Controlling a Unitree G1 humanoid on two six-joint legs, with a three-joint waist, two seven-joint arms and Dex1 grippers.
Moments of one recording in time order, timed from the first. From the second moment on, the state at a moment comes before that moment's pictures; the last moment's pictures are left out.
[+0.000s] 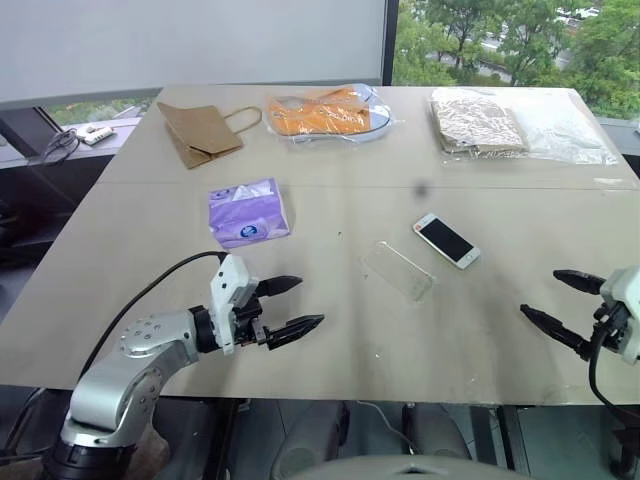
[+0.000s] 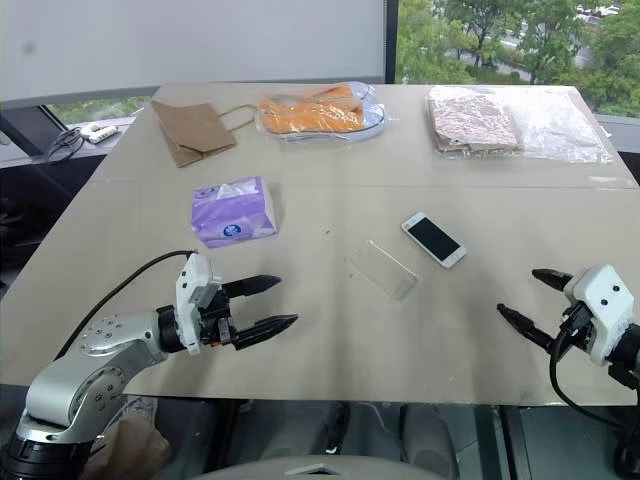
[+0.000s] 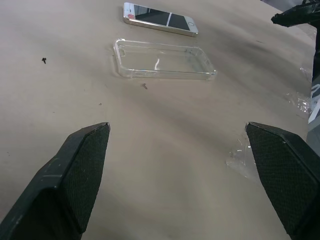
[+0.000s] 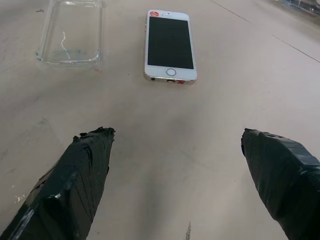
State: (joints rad) left arm 0.09 0.70 0.12 -0.45 -0.63 0.54 -0.91; right arm 0.35 -0.78 -0.50 -0.42 0.44 0.34 0.90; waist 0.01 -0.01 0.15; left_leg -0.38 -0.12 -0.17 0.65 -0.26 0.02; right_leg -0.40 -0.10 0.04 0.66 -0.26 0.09
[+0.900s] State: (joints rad) left arm -0.93 0.33 -0.50 0.79 -0.03 -0.15 -1.39; right arm 0.72 -0.65 -0.56 -0.80 0.56 0.28 0.97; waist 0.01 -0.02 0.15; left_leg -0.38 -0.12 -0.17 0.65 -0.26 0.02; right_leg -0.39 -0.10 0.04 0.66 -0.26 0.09
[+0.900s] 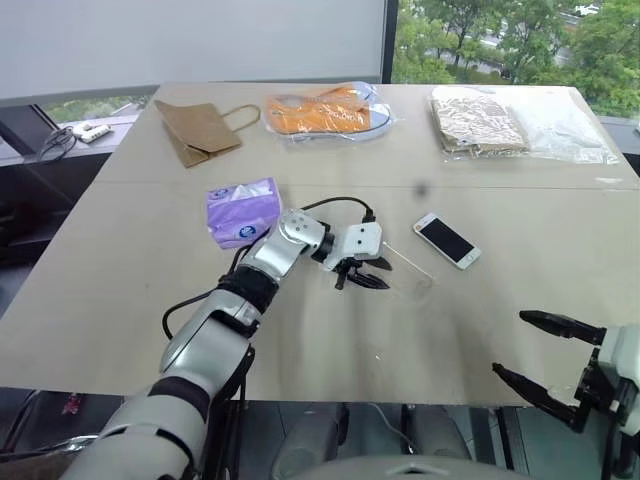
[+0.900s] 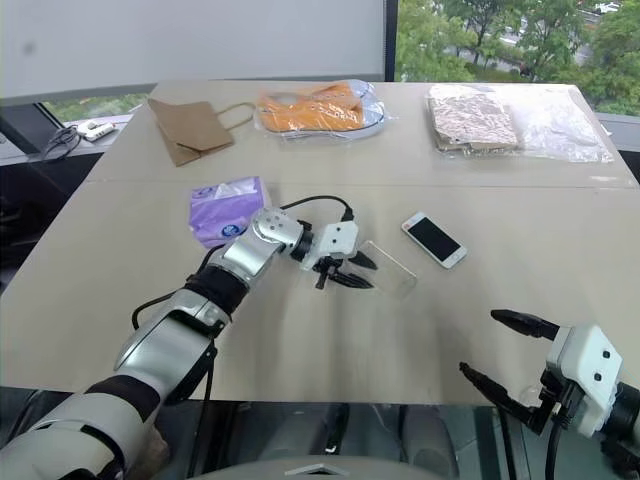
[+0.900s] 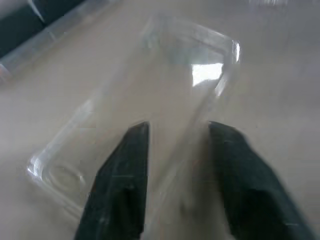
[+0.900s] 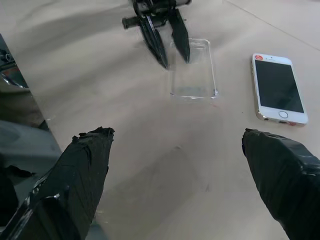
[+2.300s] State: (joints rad) left arm -0.62 0.47 -0.40 0.03 -0.13 0.56 -1.25; right arm -0.06 -0.74 -0.19 -0.54 0.53 0.78 0.57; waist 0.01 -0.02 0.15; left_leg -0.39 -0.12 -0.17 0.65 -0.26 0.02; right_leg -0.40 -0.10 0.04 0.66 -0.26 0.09
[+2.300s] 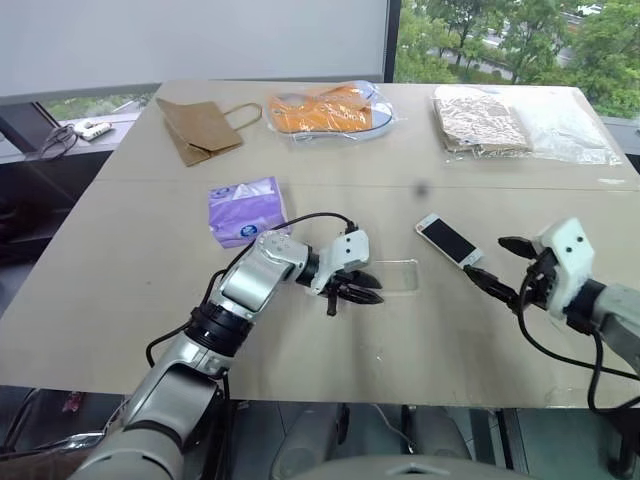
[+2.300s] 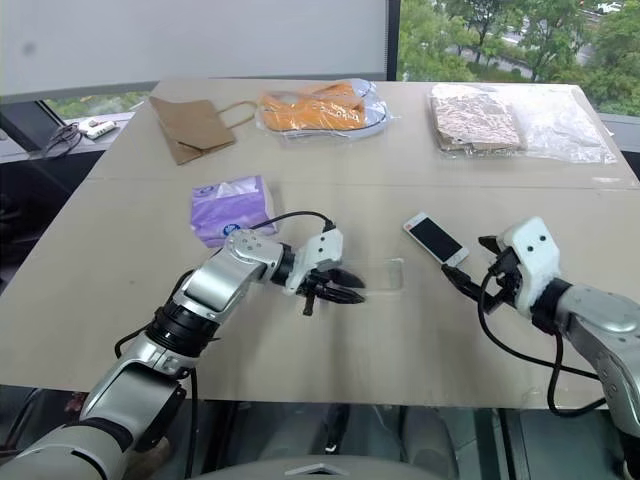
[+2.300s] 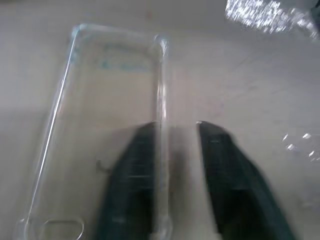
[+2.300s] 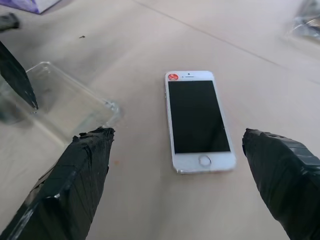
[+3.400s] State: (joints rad) left arm -0.18 0.56 0.15 -0.42 -0.58 0.57 -0.92; right arm -0.49 -0.67 0.17 0.06 0.22 0.69 0.74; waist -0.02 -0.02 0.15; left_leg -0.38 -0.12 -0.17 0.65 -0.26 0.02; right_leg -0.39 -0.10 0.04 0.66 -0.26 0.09
